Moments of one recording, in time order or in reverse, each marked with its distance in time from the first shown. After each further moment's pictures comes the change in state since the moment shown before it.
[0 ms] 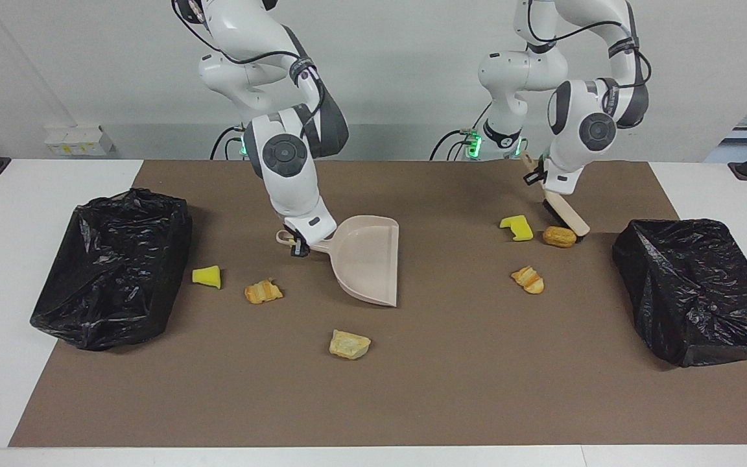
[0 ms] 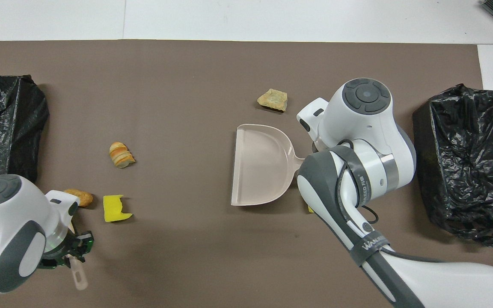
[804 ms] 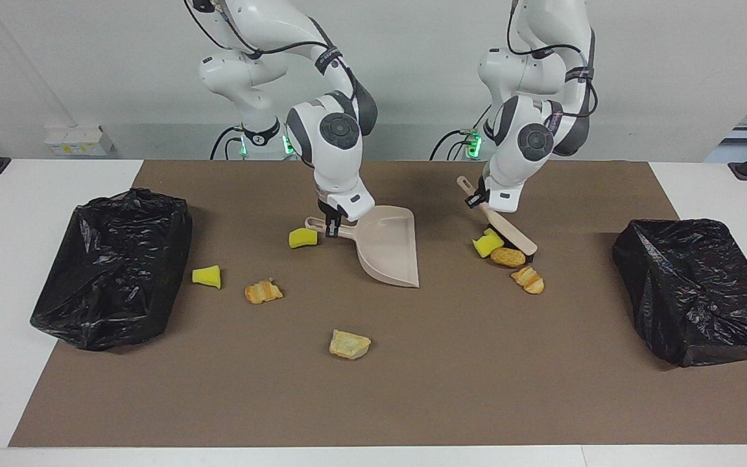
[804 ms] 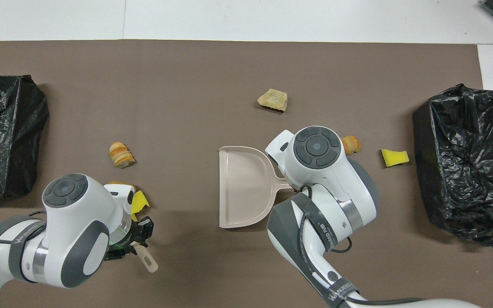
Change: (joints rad) left arm -0.218 0.185 -0.008 0.155 -0.174 0.217 -0.151; right arm 0.119 -0.063 0.003 -0.152 -0.026 0.132 0.151
